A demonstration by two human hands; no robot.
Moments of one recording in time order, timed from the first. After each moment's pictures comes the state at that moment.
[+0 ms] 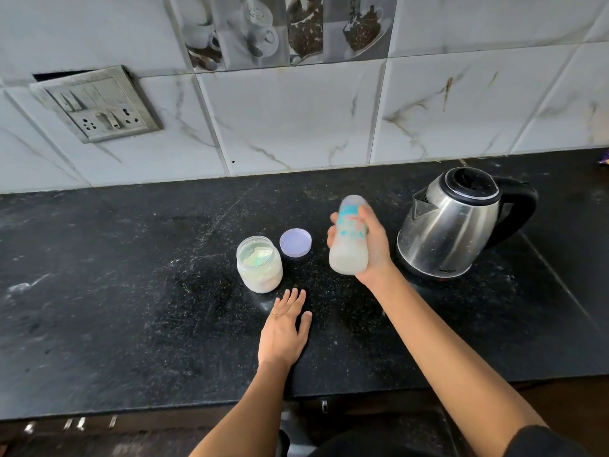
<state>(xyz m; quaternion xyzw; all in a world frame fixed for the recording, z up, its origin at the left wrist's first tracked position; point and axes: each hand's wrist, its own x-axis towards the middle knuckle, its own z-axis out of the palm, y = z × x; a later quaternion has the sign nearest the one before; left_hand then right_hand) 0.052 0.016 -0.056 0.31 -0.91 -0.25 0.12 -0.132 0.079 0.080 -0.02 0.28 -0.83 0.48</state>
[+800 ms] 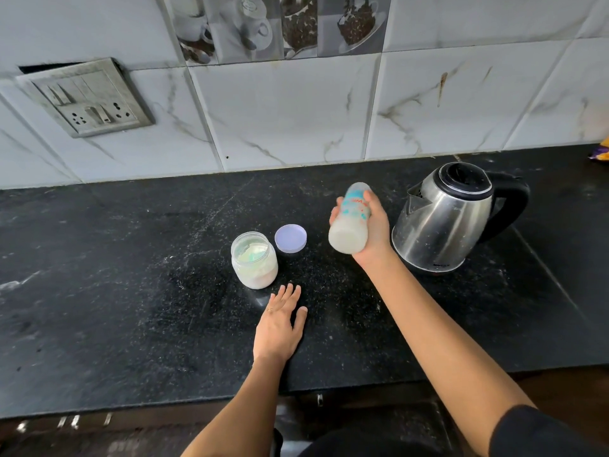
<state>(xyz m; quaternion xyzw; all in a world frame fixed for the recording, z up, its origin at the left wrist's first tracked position) 0.052 0.016 -0.057 0.31 -0.91 -0.25 0.13 -0.139 0.077 0.099 0.01 0.26 -0.85 0.45</state>
